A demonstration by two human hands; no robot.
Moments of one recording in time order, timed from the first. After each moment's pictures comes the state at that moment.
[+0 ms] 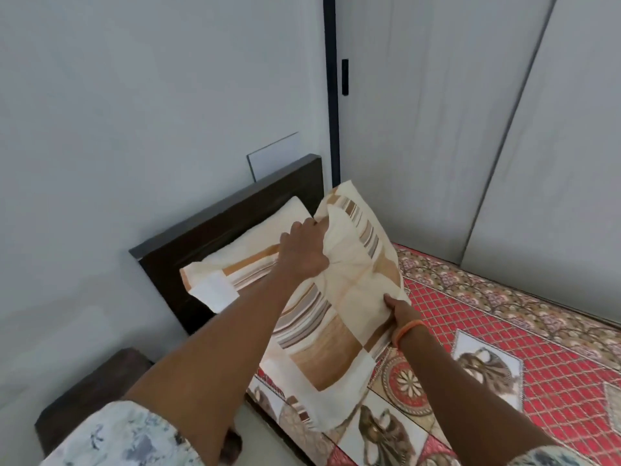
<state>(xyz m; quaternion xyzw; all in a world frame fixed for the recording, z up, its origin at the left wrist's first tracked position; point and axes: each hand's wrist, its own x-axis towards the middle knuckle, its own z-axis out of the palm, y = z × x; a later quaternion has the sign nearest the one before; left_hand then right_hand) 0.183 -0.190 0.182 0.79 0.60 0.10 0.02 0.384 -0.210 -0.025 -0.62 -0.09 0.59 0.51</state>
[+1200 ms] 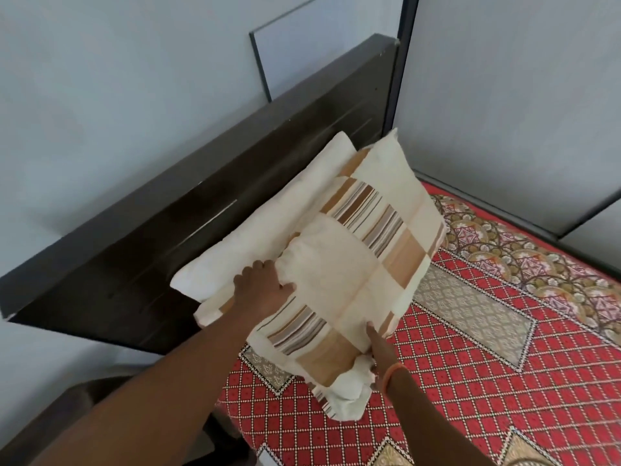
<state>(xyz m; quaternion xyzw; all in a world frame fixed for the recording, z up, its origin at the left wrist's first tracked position) -0.033 0.199 -0.127 0.66 0.73 -0.08 0.14 0.193 0.106 -0.280 -0.68 -0.05 0.65 0.33</state>
